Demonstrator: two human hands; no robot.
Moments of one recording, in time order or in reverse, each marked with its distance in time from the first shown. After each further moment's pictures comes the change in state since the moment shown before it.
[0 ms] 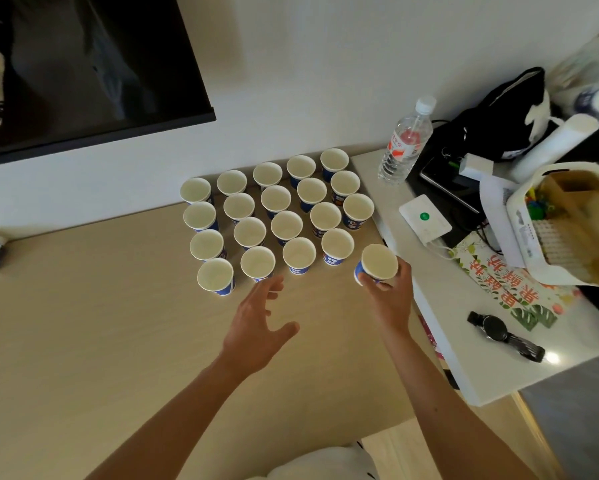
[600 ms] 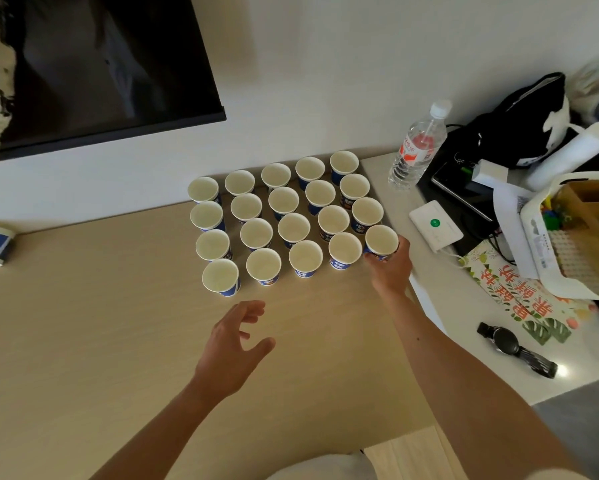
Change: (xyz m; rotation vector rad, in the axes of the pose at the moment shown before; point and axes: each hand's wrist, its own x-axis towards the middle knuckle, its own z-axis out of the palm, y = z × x) left_hand -0.023 -0.034 -0.019 -0.012 0.051 -0.077; right_hand 0.079 0.017 0.036 -0.256 0.036 -0.055
